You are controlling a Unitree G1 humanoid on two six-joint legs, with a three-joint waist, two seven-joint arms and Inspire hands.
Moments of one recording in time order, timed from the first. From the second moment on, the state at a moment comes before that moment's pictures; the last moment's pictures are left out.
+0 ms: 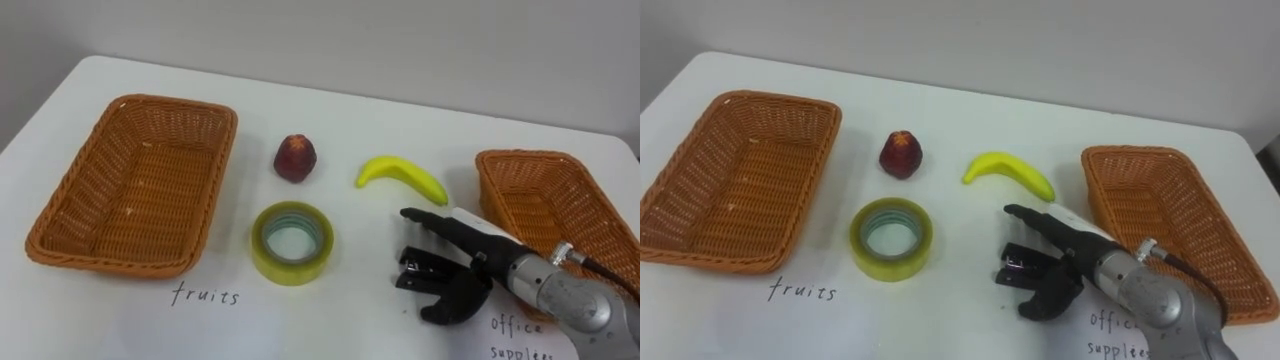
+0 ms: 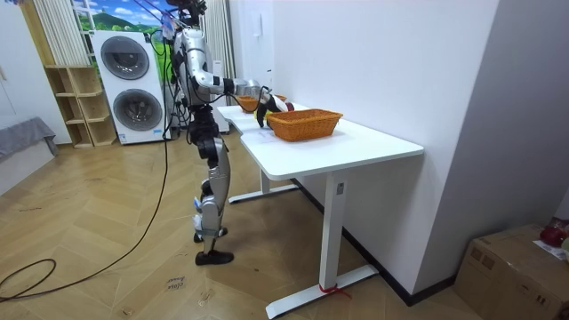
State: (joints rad) left arm 0.23 0.27 0.06 0.94 0.47 0.08 0.19; right arm 0.07 -0.48 0.10 -0.01 -0.44 0.11 0.56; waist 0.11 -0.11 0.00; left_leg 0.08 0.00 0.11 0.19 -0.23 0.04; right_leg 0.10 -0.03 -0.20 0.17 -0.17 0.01
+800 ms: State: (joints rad) left arm 0.25 0.25 0.04 0.90 0.48 0.13 0.21; right arm 0.07 -0.38 0.08 -0.05 -0.67 0.19 0.55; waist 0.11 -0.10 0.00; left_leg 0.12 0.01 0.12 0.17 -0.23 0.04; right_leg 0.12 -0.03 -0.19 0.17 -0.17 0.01
